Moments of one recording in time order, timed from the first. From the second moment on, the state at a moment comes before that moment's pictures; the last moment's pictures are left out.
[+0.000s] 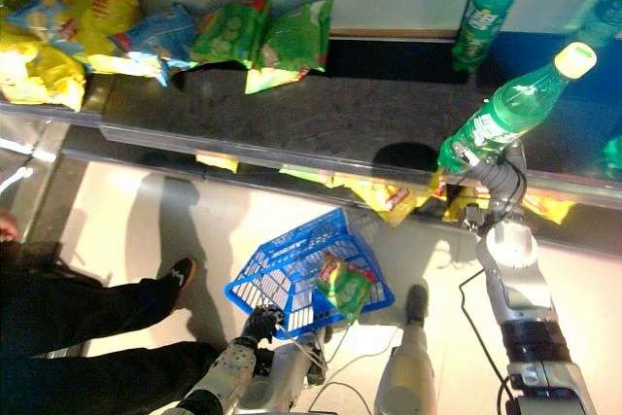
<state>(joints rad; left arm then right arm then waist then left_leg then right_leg) -0.13 0.01 -0.21 1.02 0.02 -0.09 0.20 -0.08 -0.57 -0.12 -0.07 0.39 -0.14 -0.16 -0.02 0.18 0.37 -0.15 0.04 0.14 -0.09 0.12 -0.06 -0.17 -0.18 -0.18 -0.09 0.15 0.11</state>
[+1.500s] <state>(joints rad) -0.57 0.01 -0.63 0.73 -0.17 -0.04 0.31 -0.77 -0.25 0.69 1.16 -0.42 0.07 -0.22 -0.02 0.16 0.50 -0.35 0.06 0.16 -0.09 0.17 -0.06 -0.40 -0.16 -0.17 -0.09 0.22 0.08</state>
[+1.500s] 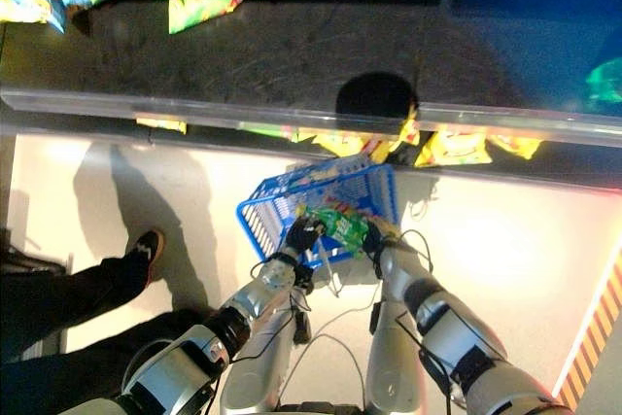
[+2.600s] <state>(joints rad) -0.46 0.06 -0.43 0.82 -0.25 -0.03 0.33 -0.46 -0.30 0.40 1.13 0.09 -0.05 -0.22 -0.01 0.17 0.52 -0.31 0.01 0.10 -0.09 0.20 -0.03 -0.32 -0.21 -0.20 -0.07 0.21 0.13</state>
